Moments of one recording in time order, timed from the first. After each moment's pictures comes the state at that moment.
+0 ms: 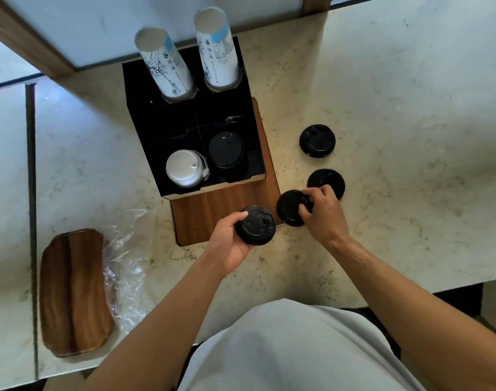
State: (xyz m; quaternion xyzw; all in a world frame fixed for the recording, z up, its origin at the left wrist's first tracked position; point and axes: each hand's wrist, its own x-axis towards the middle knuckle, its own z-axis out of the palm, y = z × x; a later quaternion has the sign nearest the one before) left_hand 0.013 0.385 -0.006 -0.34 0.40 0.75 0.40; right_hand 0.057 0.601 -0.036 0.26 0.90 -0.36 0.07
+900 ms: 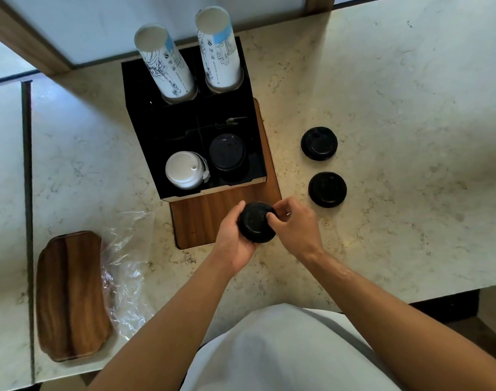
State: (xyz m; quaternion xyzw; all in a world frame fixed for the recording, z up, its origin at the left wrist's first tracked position) left_hand 0.006 0.399 -0.009 -0.36 0.39 0.75 0.39; right_hand 0.048 0.540 -0.012 0.28 0.84 -0.46 0.05
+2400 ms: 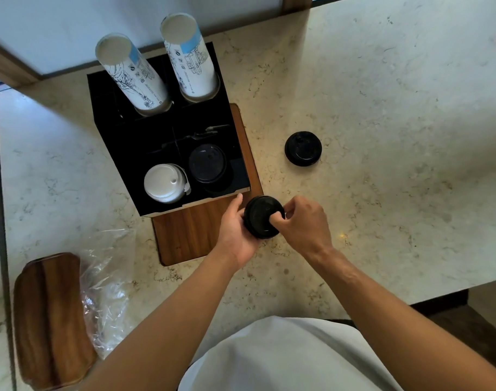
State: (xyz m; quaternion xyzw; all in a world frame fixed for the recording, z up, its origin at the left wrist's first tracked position) left_hand -0.019 0.444 -0.024 -0.32 0.38 0.75 0.44; right_hand 0.032 0.585 -0.003 0.31 0.88 -0.36 0.08
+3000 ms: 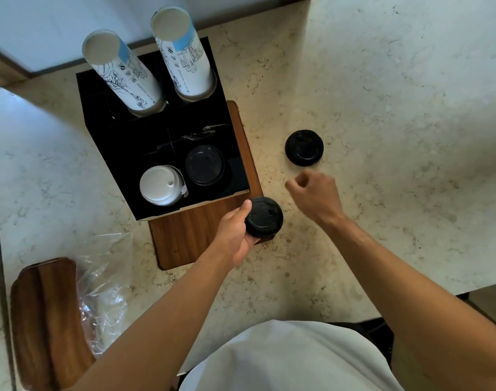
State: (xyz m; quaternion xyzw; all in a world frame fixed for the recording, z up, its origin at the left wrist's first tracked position) left_hand -0.033 0.448 -0.032 -0.33 0.48 0.70 0.42; right_hand -0.016 0.632 -0.011 0.29 0.86 -0.41 0.08
